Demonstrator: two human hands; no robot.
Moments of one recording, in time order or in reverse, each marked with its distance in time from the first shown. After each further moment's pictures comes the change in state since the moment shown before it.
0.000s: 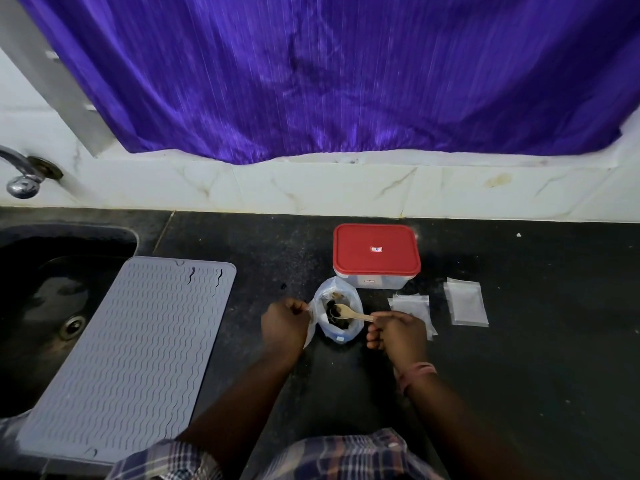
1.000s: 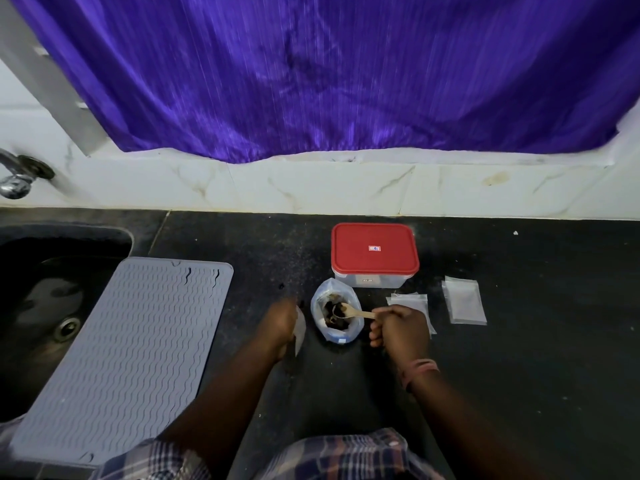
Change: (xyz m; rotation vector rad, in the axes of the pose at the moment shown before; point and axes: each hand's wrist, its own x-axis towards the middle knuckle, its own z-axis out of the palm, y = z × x) left_hand 0.017 0.012 -0.004 -0.466 -0.190 -0.339; right_hand -0.006 -0.008 -0.001 -0.122 0.063 -0.120
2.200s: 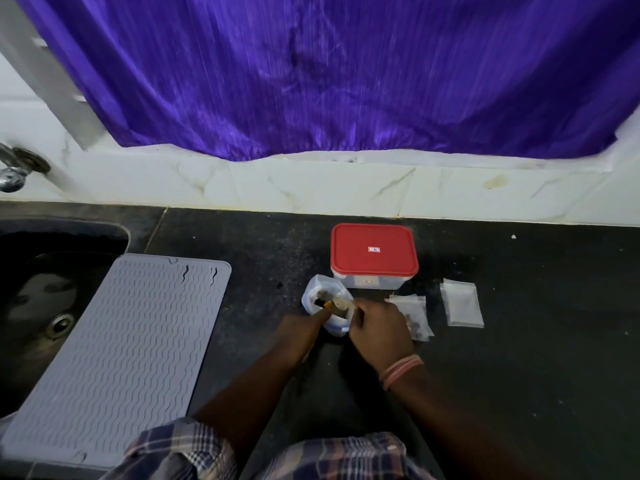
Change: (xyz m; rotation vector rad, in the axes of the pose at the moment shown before) left_hand 0.018 -0.045 0.025 -0.117 -0.175 0.122; right_hand -0.012 -0.009 0.014 -0.888 -0.077 -0.773
